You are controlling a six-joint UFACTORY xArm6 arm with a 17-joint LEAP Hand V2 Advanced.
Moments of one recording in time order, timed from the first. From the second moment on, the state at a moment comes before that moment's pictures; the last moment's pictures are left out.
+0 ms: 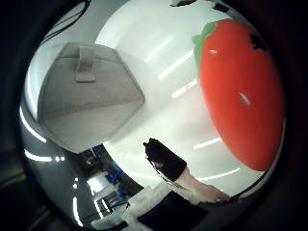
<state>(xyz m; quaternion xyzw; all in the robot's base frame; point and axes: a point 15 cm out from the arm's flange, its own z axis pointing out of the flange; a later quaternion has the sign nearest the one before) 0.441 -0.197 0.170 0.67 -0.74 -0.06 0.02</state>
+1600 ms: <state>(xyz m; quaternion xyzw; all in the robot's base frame) 0.337 0.018 0.475 0.77 -0.63 0.07 -0.07</state>
